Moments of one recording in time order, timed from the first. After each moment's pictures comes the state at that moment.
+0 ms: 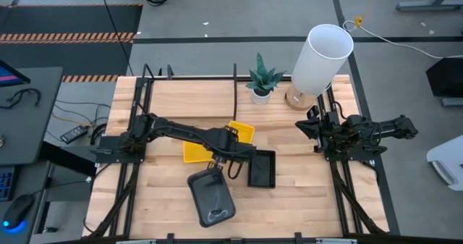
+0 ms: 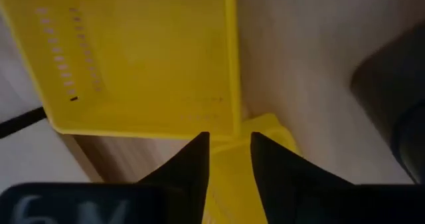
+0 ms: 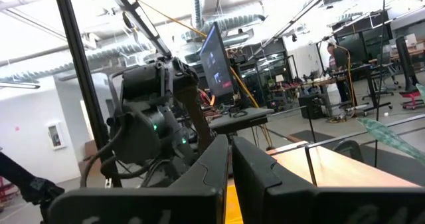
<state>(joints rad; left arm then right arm) -0.17 2.12 1.89 -1.29 -0.25 0.25 0.13 0.05 0.01 0.38 0.23 0.17</state>
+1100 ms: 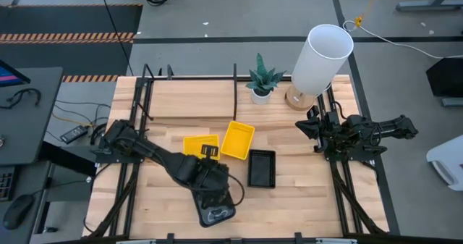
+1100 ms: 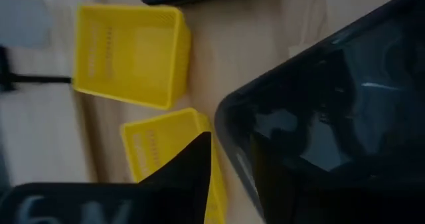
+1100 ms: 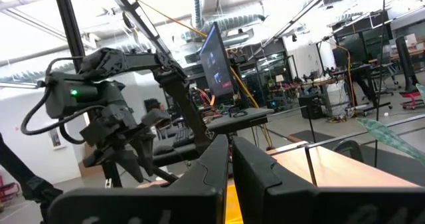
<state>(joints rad) -0.48 1.92 1.87 -1.33 -0.41 -0.23 0.13 0.05 0.01 0.38 0.23 0.17</state>
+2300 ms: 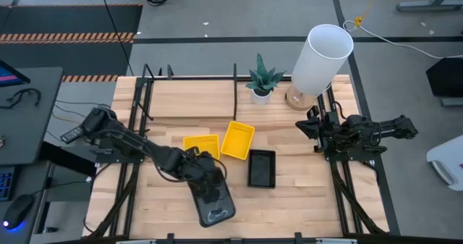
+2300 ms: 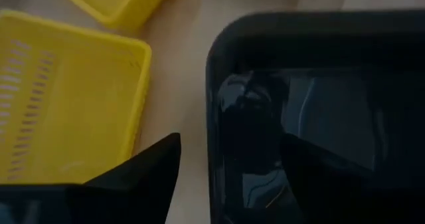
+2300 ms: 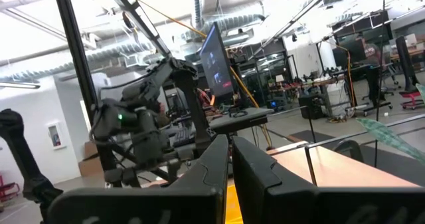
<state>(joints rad) -0.46 1.64 1.22 -0.77 -0.26 -0.73 0.13 0.05 0.01 0.38 0.23 0.17</state>
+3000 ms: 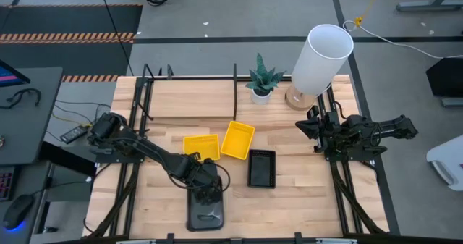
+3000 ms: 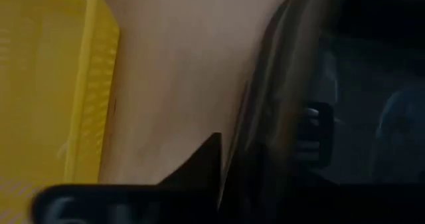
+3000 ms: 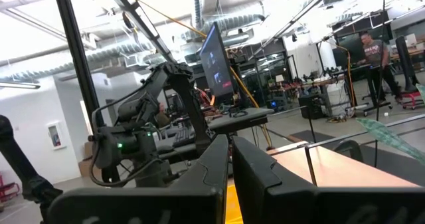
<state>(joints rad) -0.46 1.77 1.22 -0.78 -0.16 -0.72 0.13 0.05 0.01 0.38 0.23 0.17</state>
